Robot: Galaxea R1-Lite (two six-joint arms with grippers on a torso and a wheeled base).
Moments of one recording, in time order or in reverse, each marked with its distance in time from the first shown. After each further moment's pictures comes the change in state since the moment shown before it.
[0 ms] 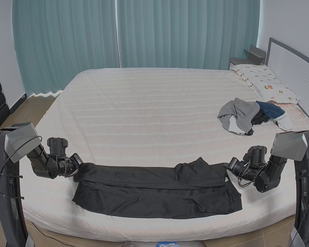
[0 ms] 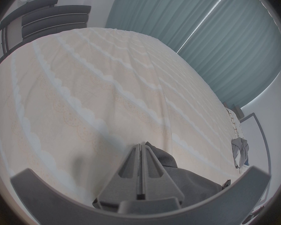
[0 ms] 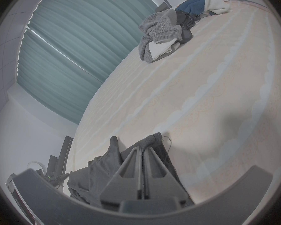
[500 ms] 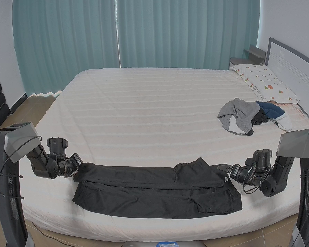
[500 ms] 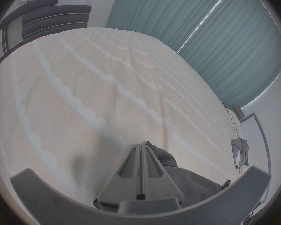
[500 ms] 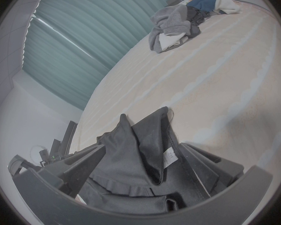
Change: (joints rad) left arm 0.001 -0.002 0.004 0.001 0.000 -0.002; right arm -0.003 -0.079 0.166 -0.025 0.109 -0.099
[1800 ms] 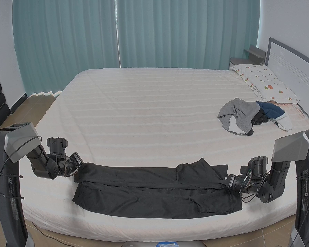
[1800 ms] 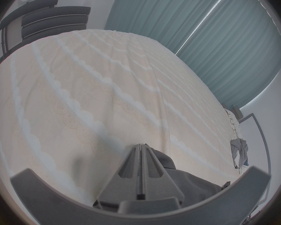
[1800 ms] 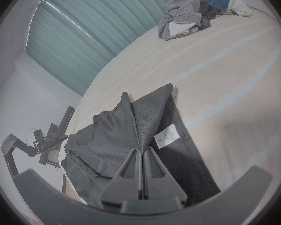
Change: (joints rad) left arm -0.001 0.000 0.005 -0.027 0.001 0.002; right arm 0.040 0.040 0.058 -0.027 0.014 -0.124
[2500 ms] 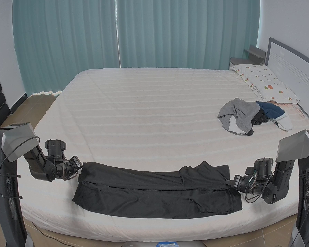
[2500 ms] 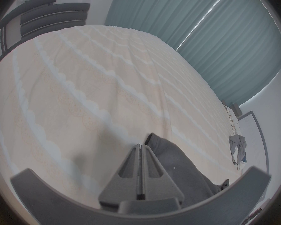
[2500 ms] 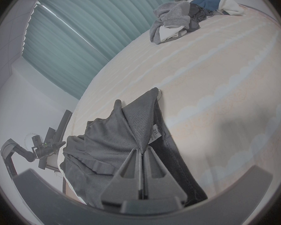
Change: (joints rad) left arm 0.003 -0.027 0.063 -0.001 -0.043 0.006; right arm -0.056 -0.007 0.058 -0.041 0.002 -0.001
